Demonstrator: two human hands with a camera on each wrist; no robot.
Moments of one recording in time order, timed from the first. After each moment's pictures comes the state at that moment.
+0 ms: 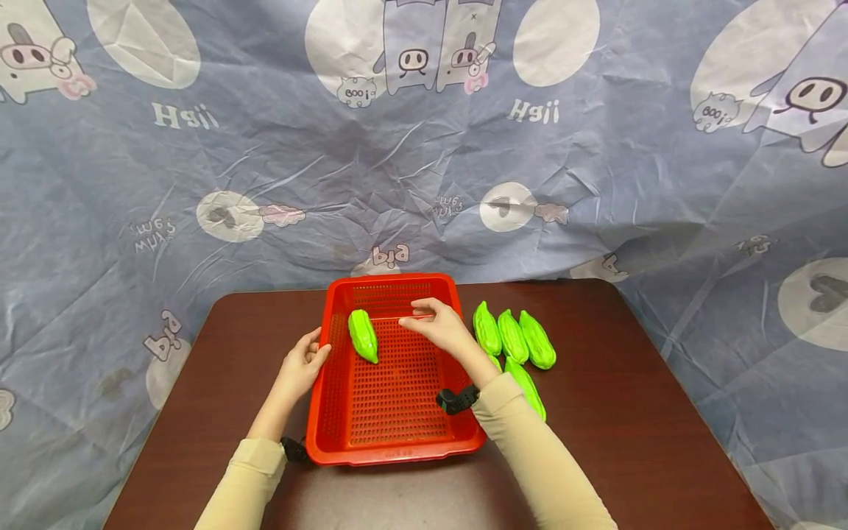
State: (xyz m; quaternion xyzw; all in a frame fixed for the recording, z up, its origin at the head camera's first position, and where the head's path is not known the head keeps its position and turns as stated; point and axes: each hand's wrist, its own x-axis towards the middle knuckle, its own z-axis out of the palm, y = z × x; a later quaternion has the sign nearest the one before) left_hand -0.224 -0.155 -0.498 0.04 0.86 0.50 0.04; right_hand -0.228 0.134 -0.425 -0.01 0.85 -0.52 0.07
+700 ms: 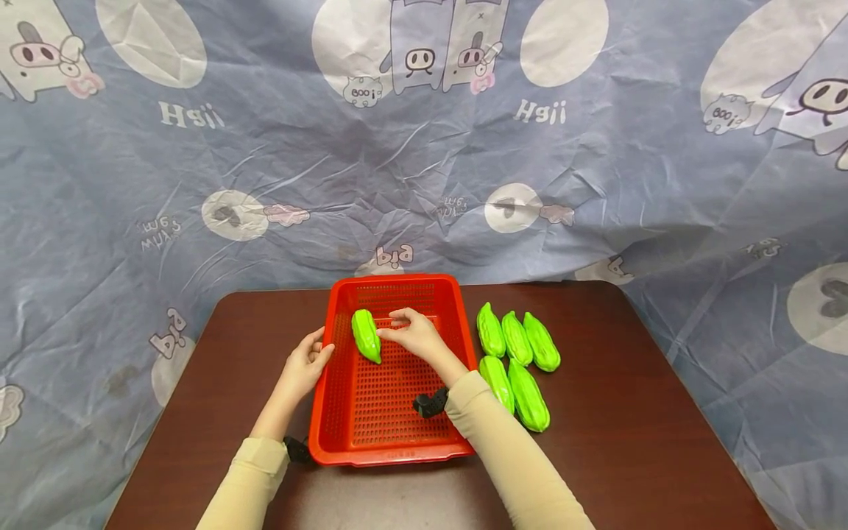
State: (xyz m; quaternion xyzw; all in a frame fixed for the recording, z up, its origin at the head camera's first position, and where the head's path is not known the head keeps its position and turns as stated) left_hand -0.222 -0.154 -0.497 0.04 0.86 0.51 0.04; right_hand -0.243 0.091 -0.458 -0.02 0.86 -0.50 0.09
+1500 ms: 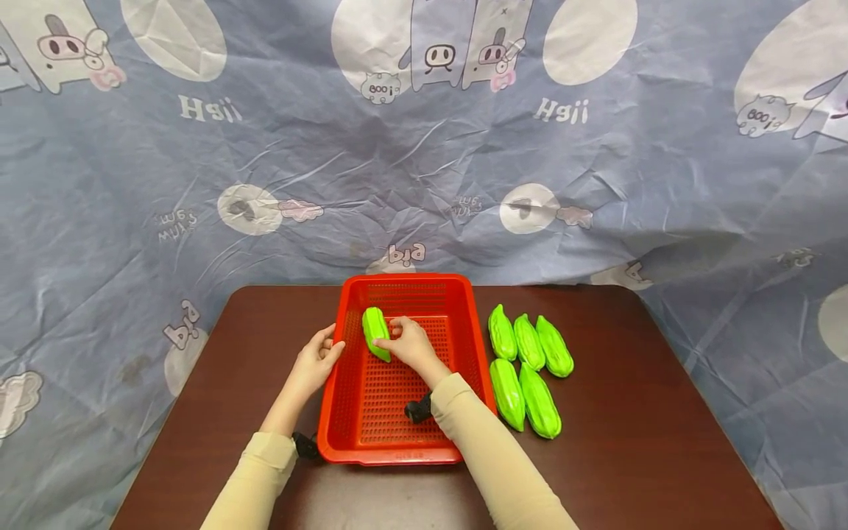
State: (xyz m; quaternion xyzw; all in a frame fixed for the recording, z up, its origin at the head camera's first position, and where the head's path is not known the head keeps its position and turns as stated) left_hand -0.226 -0.156 -0.500 0.04 0.86 0.51 0.04; right_hand -0.253 0.054 -0.491 -0.01 0.89 -0.44 0.07
